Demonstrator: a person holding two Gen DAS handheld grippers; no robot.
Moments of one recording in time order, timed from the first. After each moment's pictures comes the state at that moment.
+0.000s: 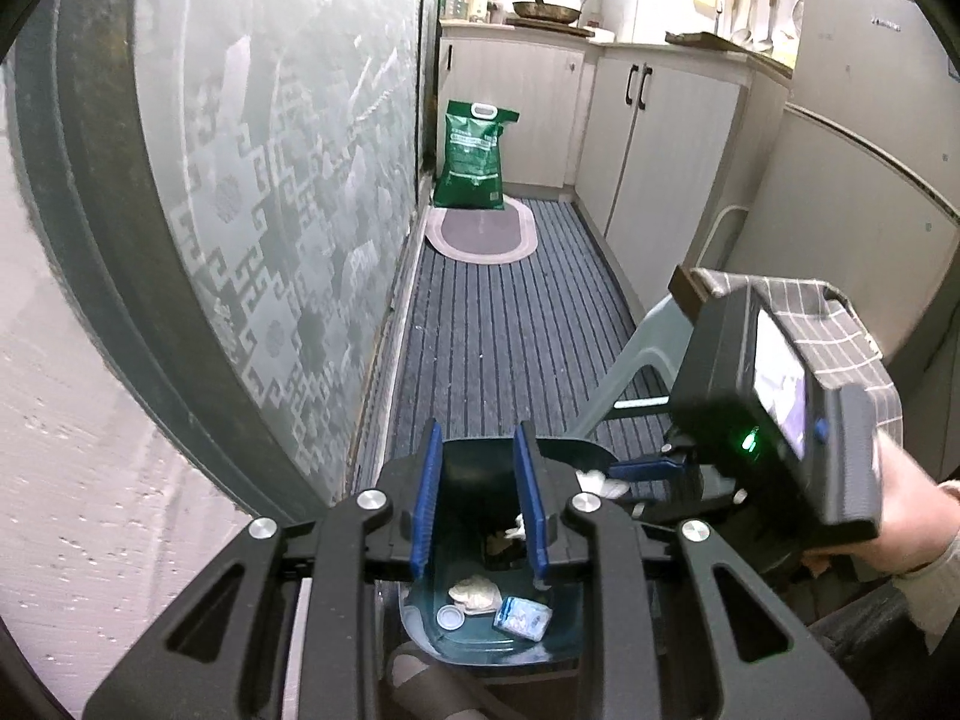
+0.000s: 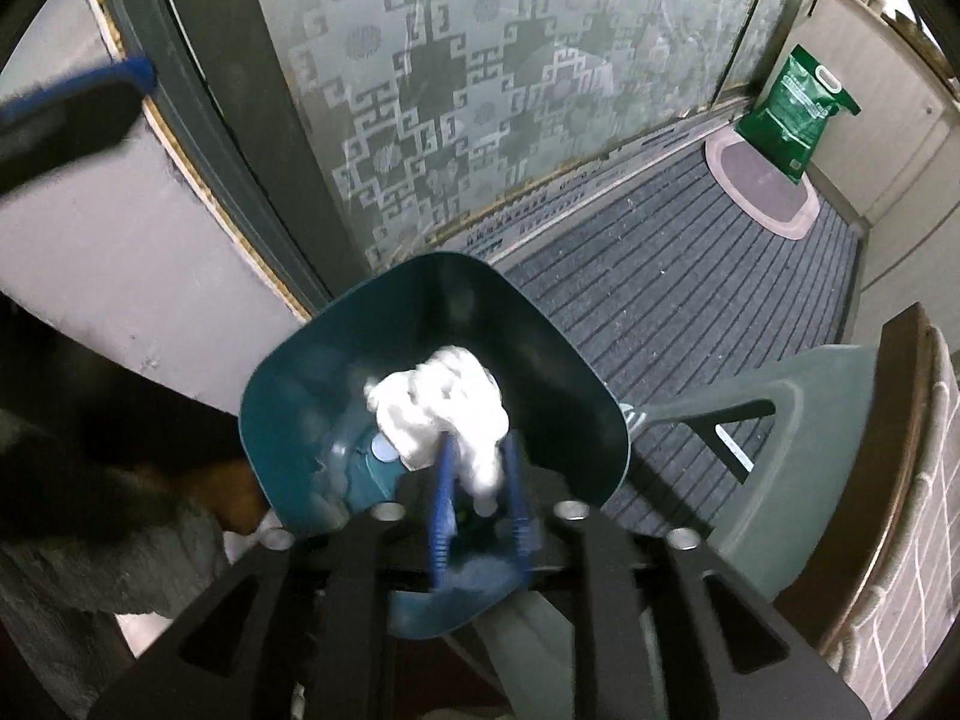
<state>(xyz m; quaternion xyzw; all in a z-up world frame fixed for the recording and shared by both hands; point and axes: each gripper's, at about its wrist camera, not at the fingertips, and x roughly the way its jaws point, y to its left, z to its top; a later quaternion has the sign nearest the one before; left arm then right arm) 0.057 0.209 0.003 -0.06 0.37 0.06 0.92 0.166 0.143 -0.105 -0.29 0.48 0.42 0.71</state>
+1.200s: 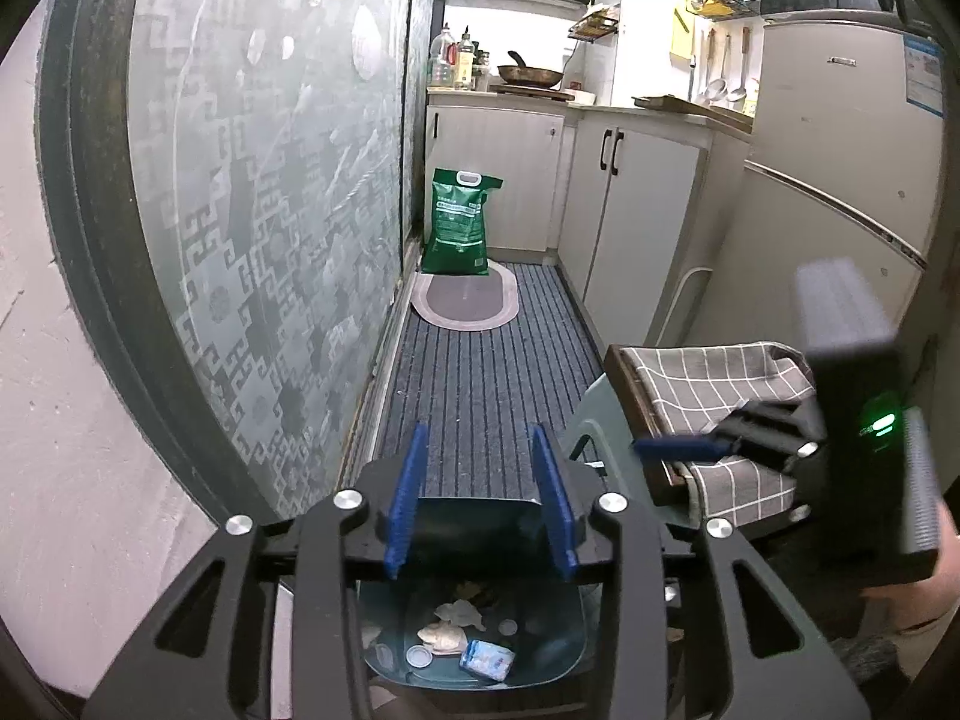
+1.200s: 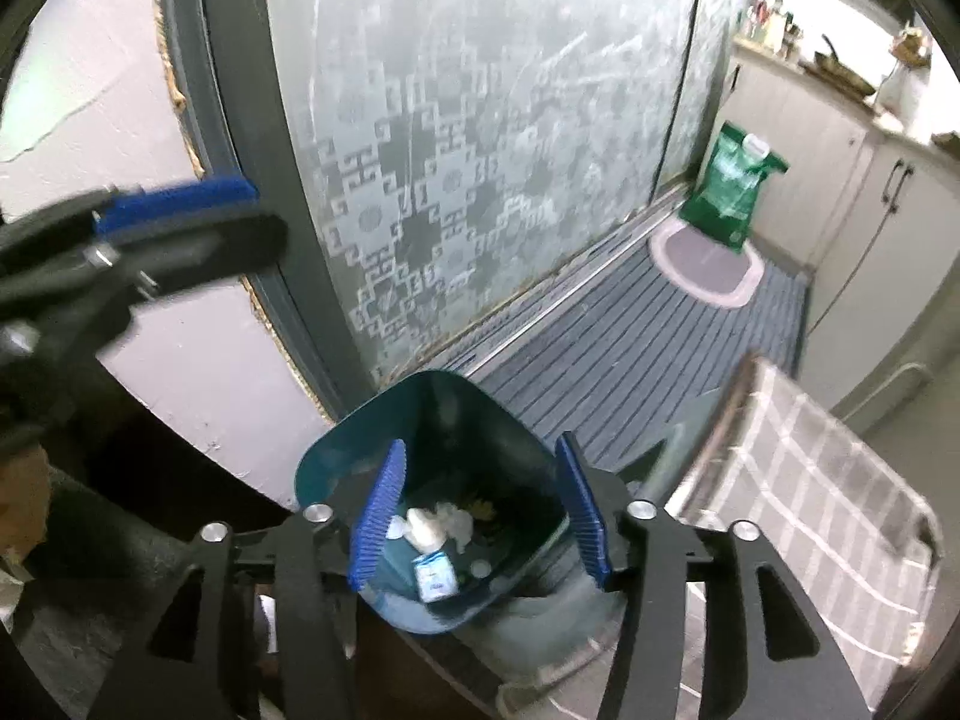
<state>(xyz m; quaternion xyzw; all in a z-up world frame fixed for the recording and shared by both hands) 0.042 0.163 0.051 -0.05 0.30 0.06 0.95 0.131 0.074 0.013 -0.22 0.36 0.42 0.80</state>
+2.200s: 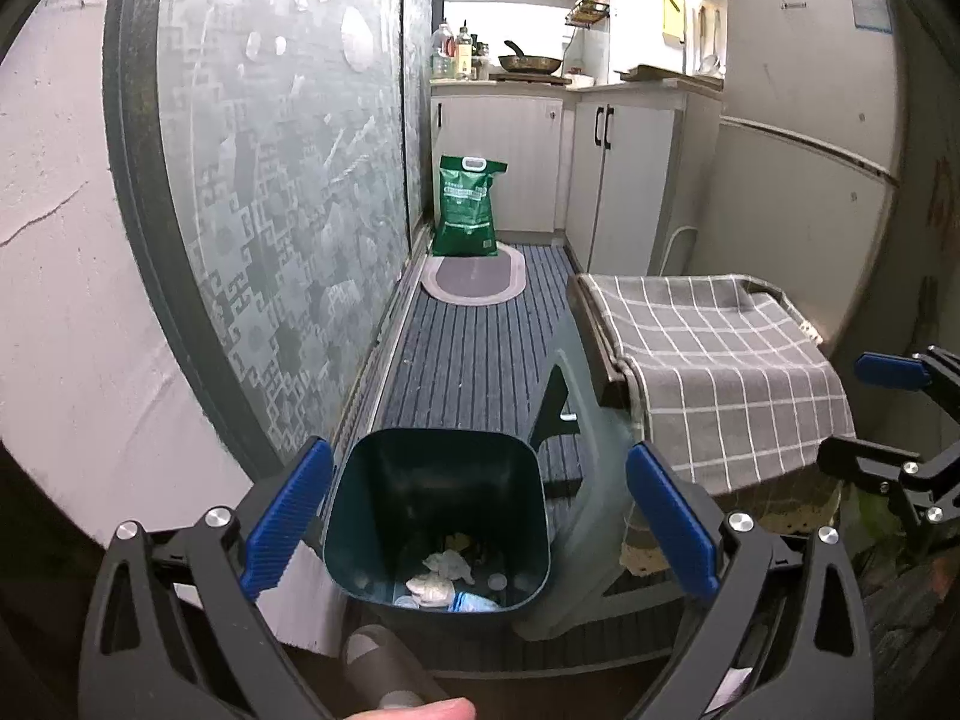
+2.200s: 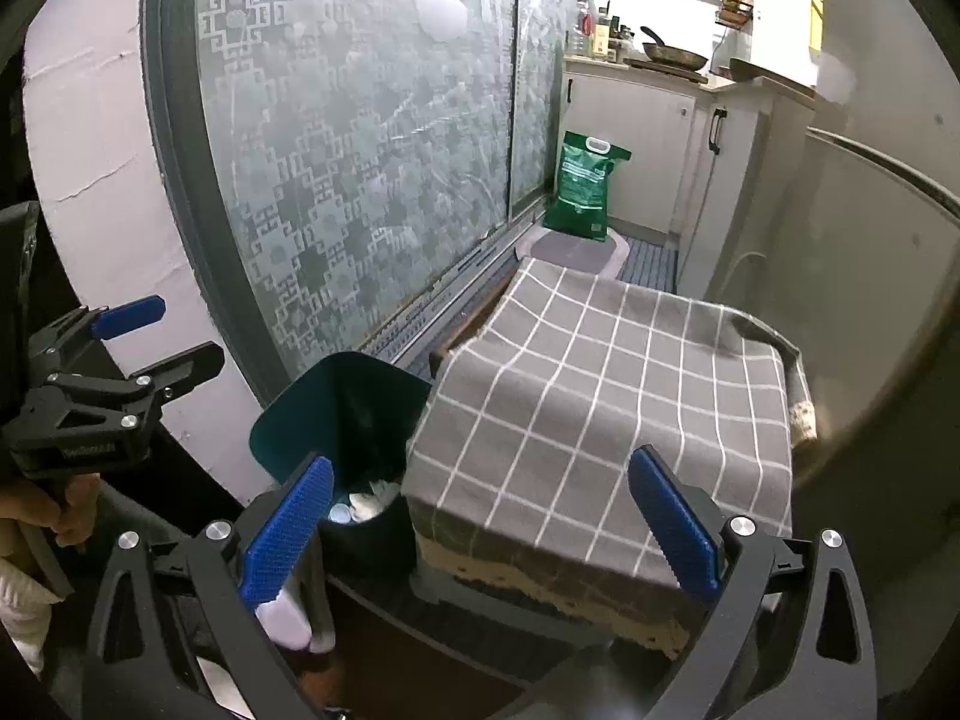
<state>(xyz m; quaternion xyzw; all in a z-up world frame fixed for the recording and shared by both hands) -0.012 0.092 0.017 -0.03 0.31 0.09 0.95 0.059 -0.094 0.027 -0.12 0.34 0.31 0.88</state>
